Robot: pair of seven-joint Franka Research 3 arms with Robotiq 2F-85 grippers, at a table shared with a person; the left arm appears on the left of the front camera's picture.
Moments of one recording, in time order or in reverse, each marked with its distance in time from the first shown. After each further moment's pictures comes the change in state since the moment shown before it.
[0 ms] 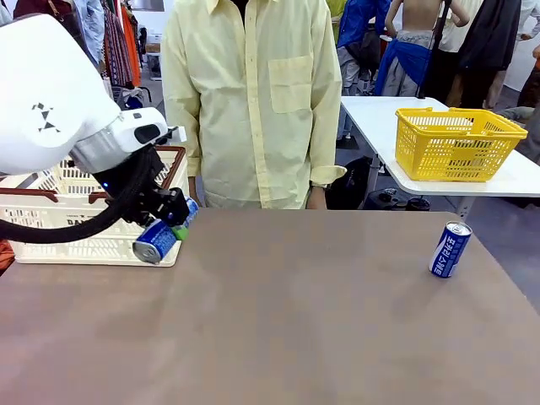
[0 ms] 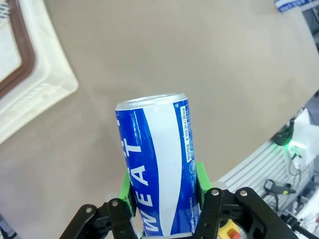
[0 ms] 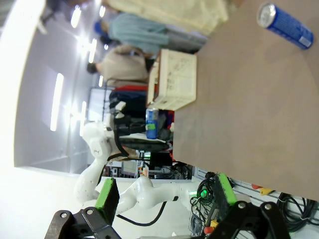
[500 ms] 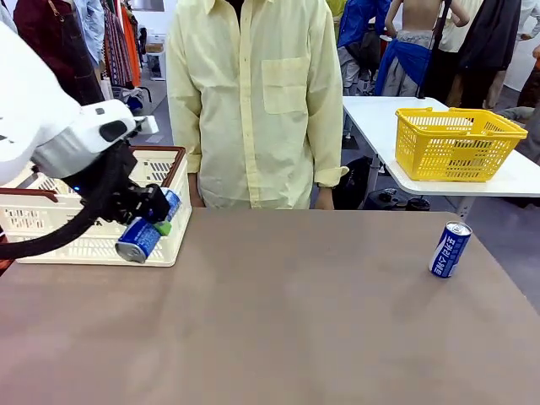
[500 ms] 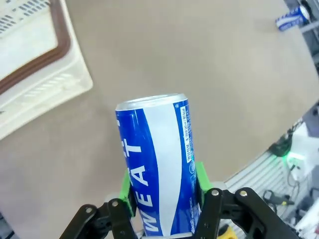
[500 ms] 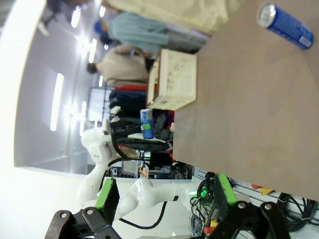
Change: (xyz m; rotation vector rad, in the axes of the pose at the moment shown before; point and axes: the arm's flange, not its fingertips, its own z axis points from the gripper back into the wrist) left arm -0.028 0.006 0.015 -0.009 -0.080 0.027; right arm 0.000 0.000 0.000 0.000 0.000 0.000
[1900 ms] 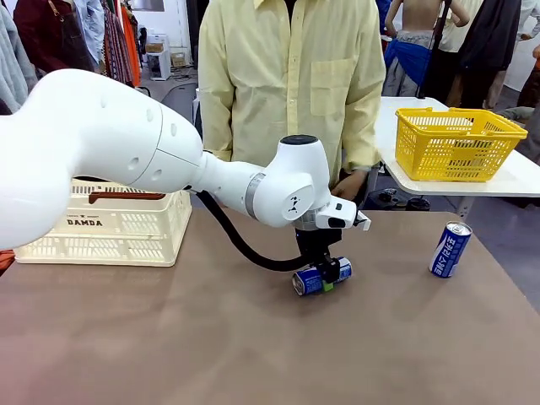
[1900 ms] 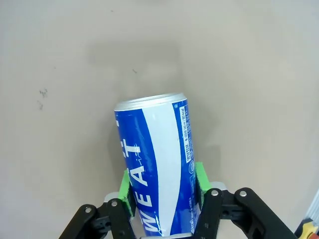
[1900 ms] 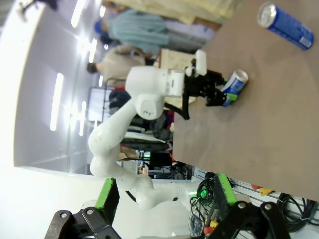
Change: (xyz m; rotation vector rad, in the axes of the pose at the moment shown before) left arm 0.158 -0.203 -0.337 -0.101 0.287 -0.811; right arm 0.000 0.001 0.000 0.000 0.000 0.003
